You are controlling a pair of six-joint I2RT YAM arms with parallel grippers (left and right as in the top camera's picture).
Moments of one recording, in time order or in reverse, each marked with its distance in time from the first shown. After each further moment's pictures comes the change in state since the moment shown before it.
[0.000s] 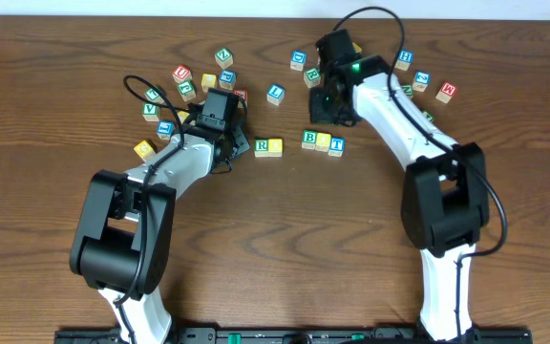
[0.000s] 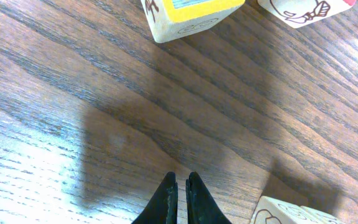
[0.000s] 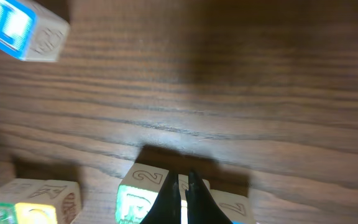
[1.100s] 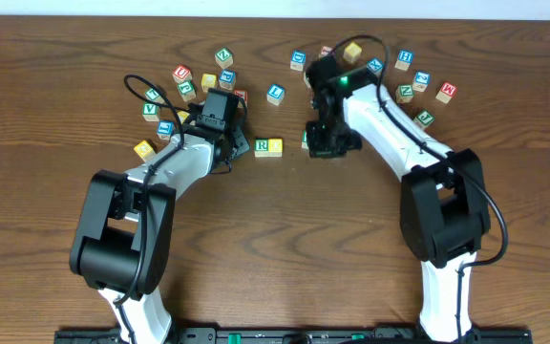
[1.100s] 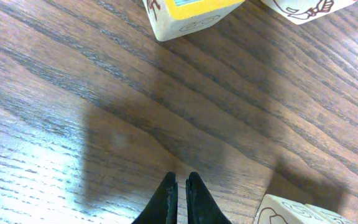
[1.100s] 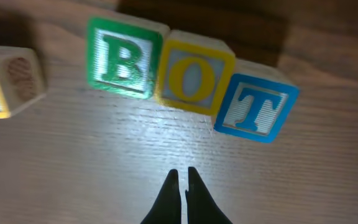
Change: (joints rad) left arm 0.000 -0.001 0.000 -0.007 -0.003 0.013; right arm 0.053 -0.065 -0.108 -0.220 -0.041 -0.010
